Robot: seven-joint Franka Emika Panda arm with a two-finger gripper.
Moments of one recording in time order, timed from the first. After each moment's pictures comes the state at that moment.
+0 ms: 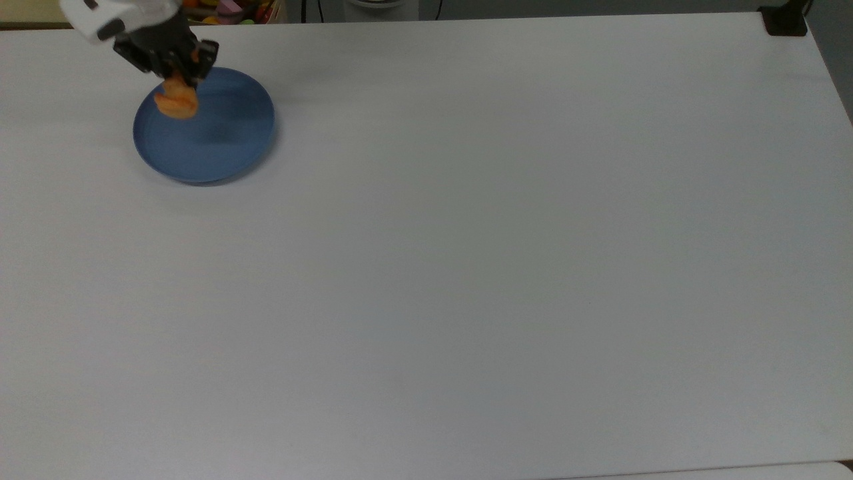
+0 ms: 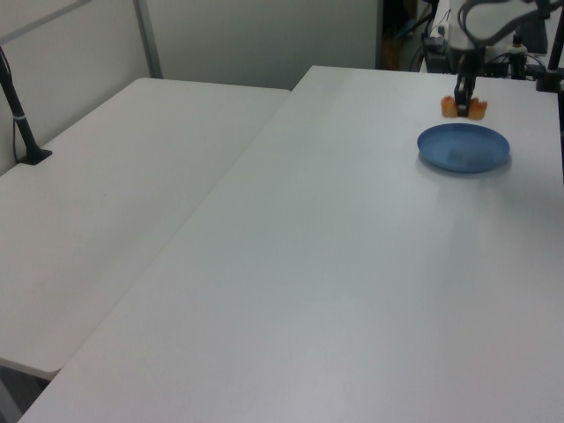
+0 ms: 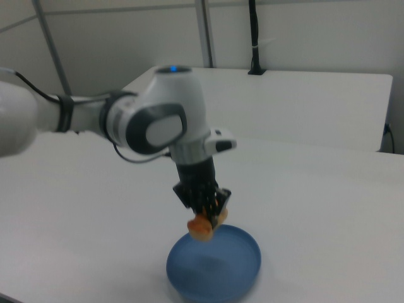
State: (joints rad) arm -0.19 0.07 -0.15 -1.96 -0.12 2.01 -0.31
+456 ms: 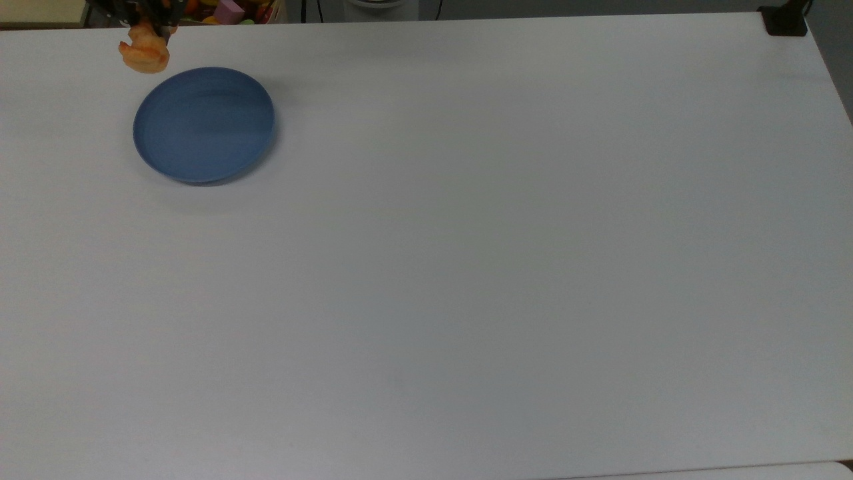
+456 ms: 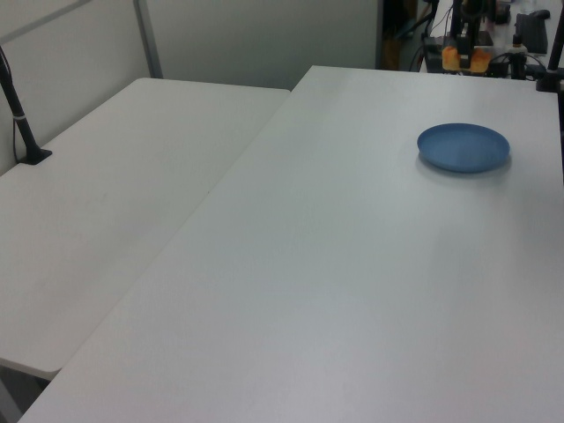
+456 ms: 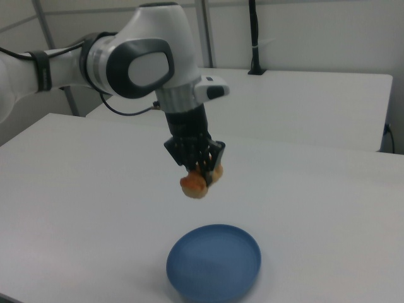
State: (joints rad) arm -0.19 0.04 -0.14 -1.73 -0.12 1.79 -0.31
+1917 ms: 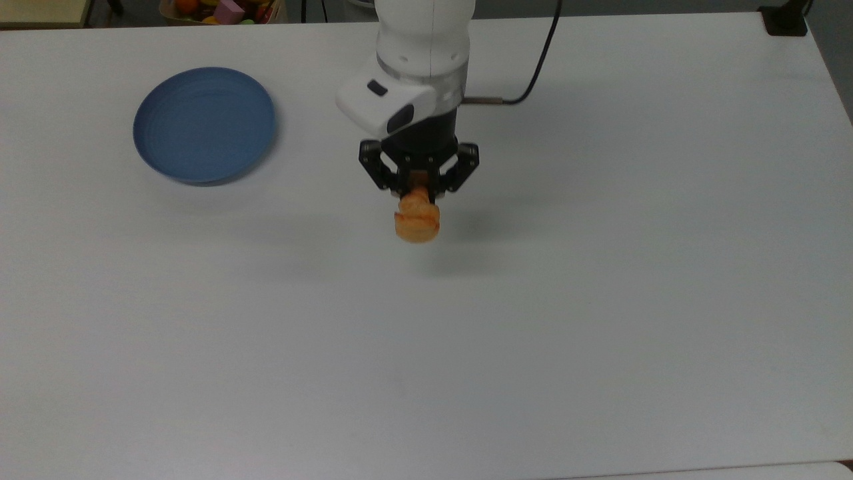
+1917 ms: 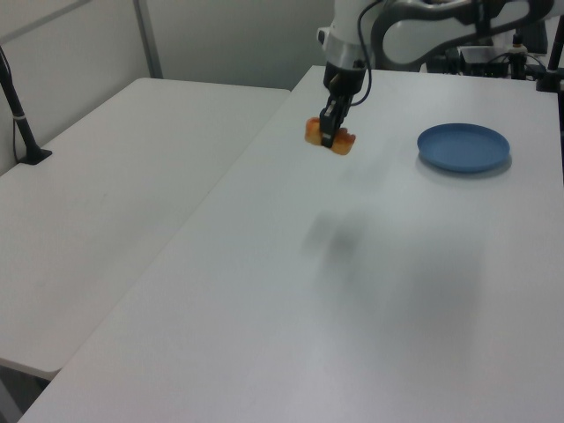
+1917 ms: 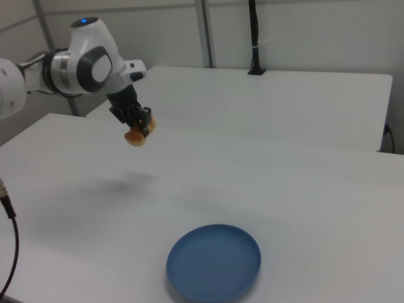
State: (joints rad) arm 0.30 0.42 -0.11 -1.44 -0.02 2.09 0.16
